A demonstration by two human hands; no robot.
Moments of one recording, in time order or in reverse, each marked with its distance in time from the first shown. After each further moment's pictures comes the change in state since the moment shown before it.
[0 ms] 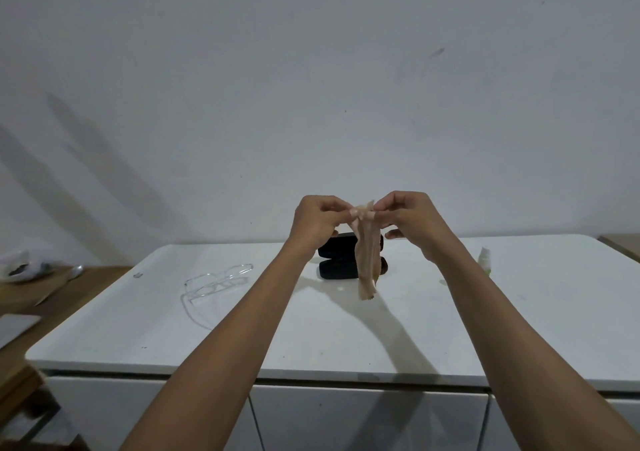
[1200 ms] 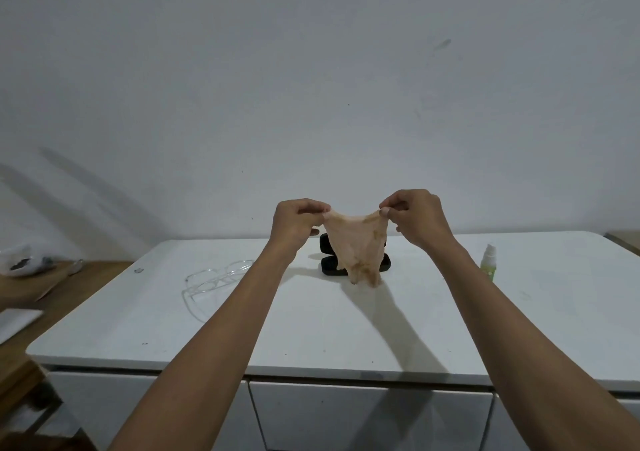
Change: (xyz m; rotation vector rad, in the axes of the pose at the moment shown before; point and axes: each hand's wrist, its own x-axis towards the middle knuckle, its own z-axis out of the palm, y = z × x) left_hand 0.006 -0.031 -0.028 -0.103 0.128 -0.070; right_hand 0.027 0.027 0.002 -0.393 0.207 -0.067
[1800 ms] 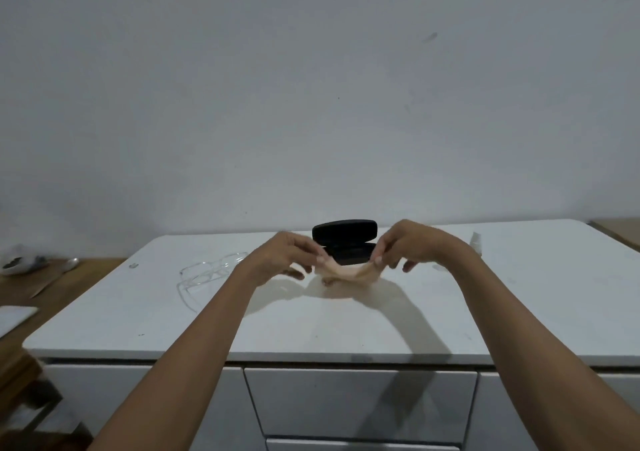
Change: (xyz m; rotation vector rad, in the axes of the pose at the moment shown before) left_hand -0.035 -0.029 -0.031 0.208 -0.537 -0.195; right_hand -0.031 0.018 -0.022 -0.137 -0.736 0.167
